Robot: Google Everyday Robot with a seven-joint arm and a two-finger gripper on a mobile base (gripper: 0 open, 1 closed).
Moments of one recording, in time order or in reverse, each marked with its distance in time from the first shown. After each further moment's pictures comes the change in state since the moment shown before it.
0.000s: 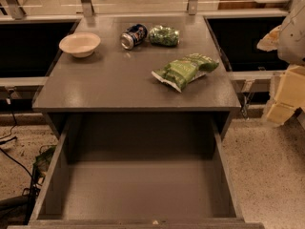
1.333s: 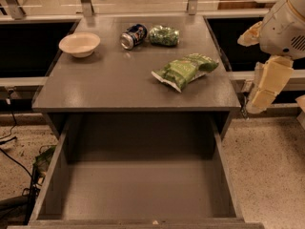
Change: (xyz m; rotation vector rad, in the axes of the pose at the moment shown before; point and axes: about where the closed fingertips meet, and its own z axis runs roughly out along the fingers) arm -0.023 -0.031 0.025 -0.043 -0.105 -0.082
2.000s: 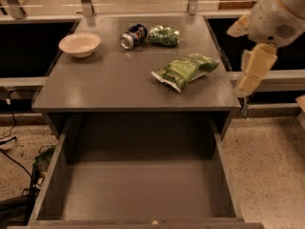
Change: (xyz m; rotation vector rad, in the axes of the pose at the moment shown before) arm -0.014 -0.037 0.013 0.005 -0.055 -0.016
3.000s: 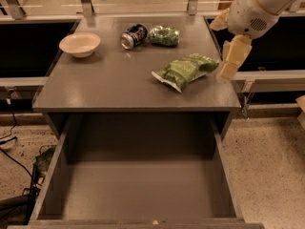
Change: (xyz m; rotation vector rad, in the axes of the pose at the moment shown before) arm -0.025 -0.054 0.038 -0.015 -0.081 -0.055
